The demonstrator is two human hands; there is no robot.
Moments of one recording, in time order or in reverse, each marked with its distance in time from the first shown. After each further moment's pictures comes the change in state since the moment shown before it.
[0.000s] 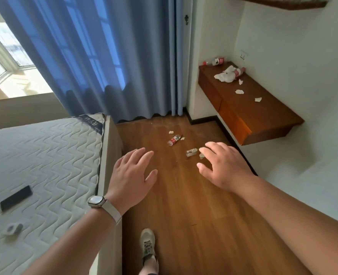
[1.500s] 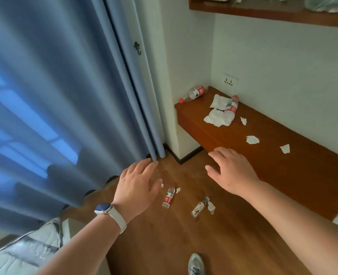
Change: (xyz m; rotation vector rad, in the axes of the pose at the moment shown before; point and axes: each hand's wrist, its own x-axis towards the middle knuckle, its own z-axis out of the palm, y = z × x) left_hand 0.659 -0.120 0.158 -0.034 -0.212 0.311; right_hand 0.547 0.235 0.039 0.098 -0.071 0.483
